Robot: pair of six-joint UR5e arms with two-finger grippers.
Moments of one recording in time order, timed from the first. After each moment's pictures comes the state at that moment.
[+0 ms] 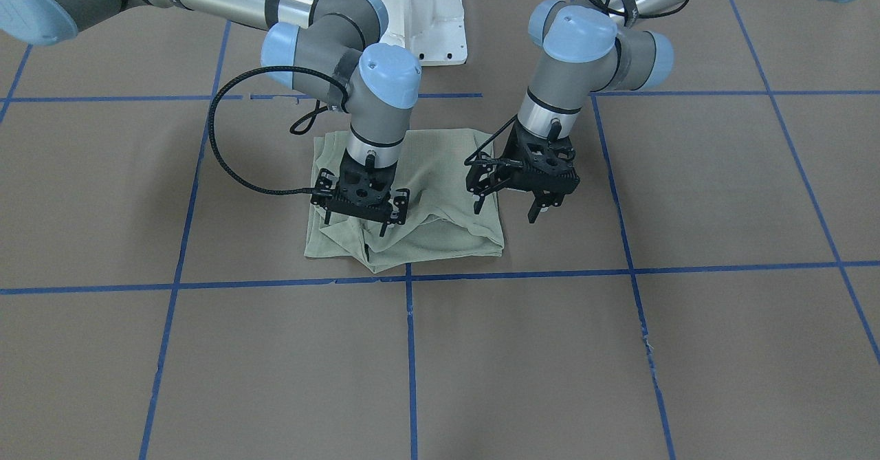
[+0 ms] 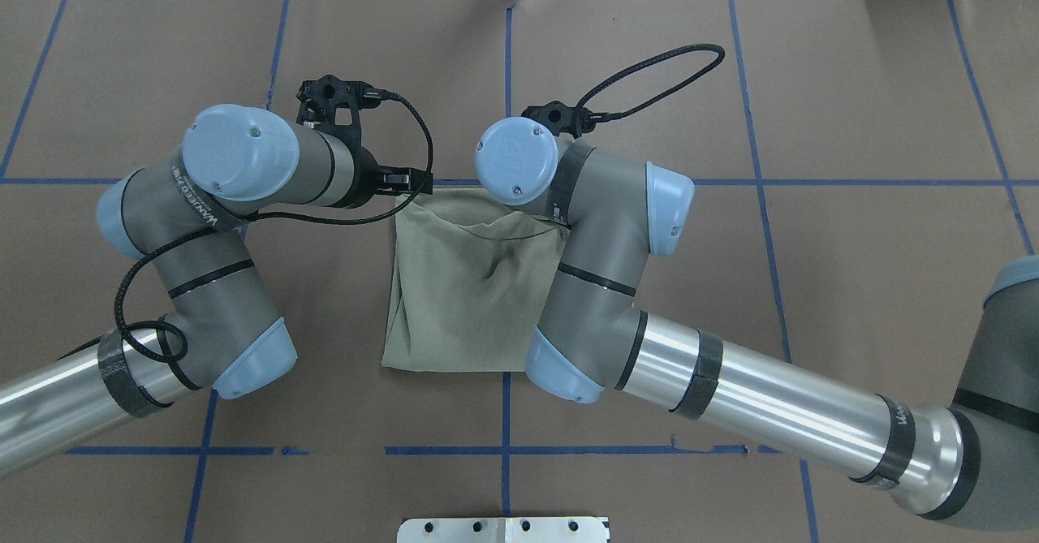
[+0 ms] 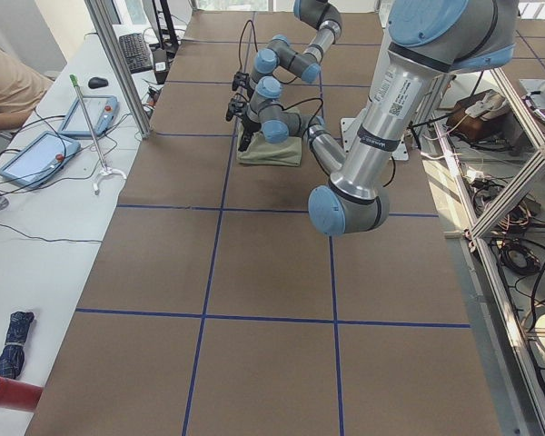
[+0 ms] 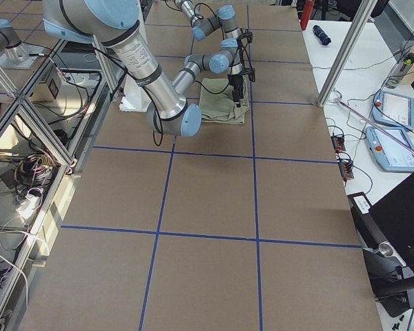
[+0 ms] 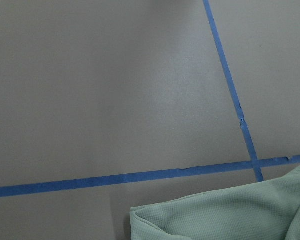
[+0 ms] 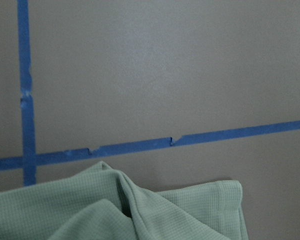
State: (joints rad) left arm -0.63 -2.10 -1.67 -2.00 -1.72 -1.11; right arm 0.50 -0.72 1.43 -1.74 1.55 1.29
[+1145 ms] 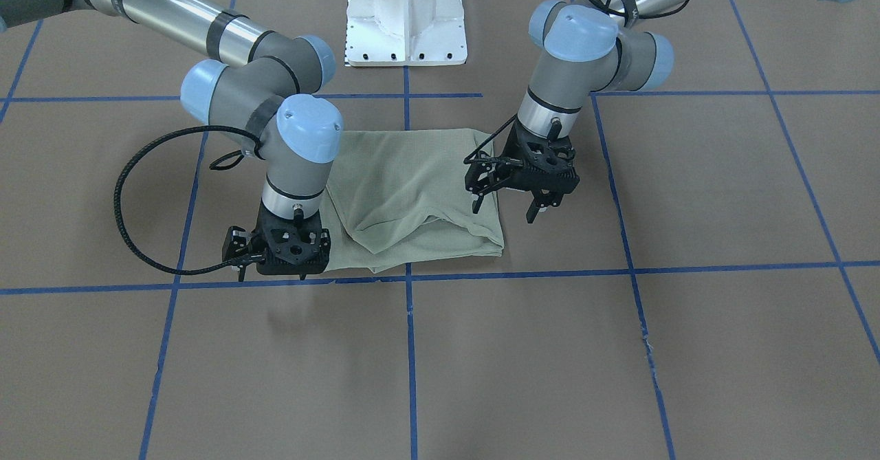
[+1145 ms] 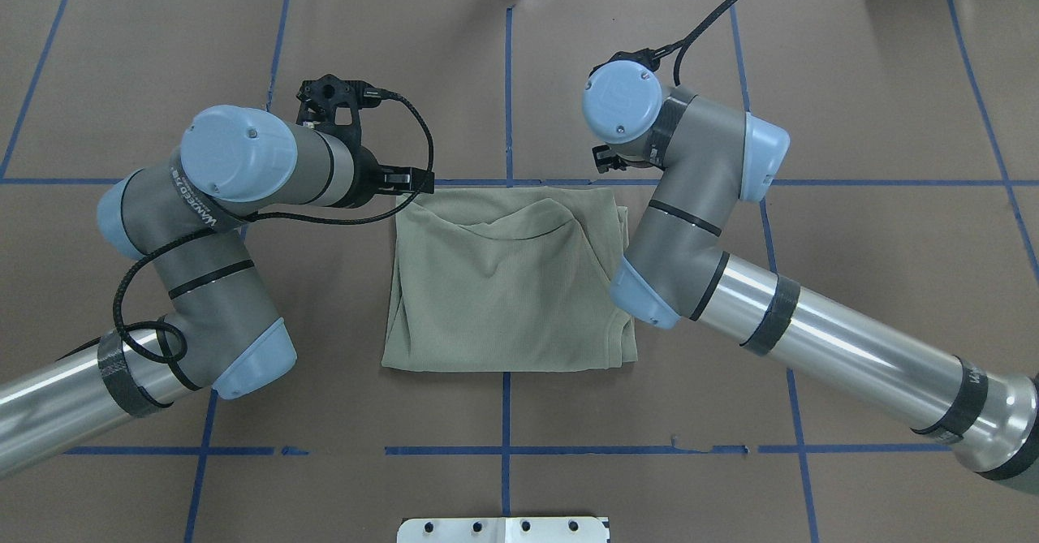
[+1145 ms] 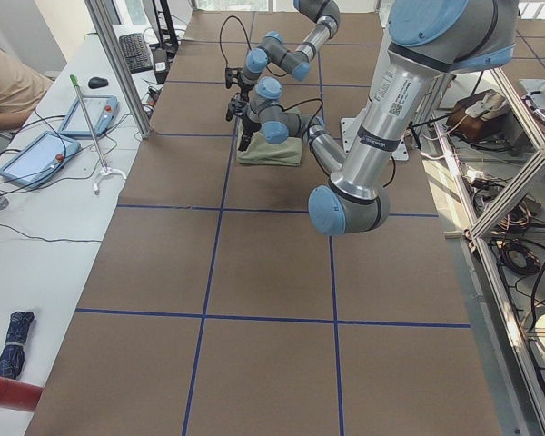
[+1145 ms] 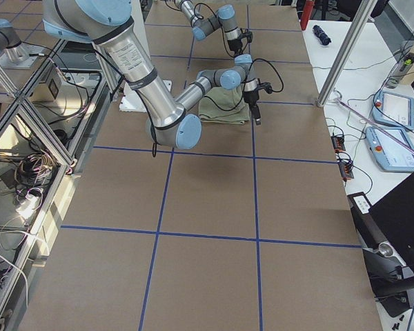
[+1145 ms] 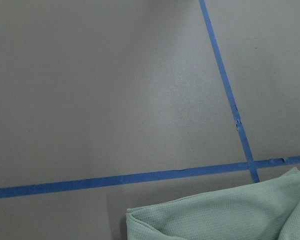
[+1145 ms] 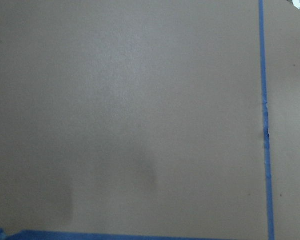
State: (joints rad) left arm -0.63 -2.10 -1.67 -2.02 -1.72 -1.11; right arm 0.66 -0.83 1.42 -1.59 1.60 0.90
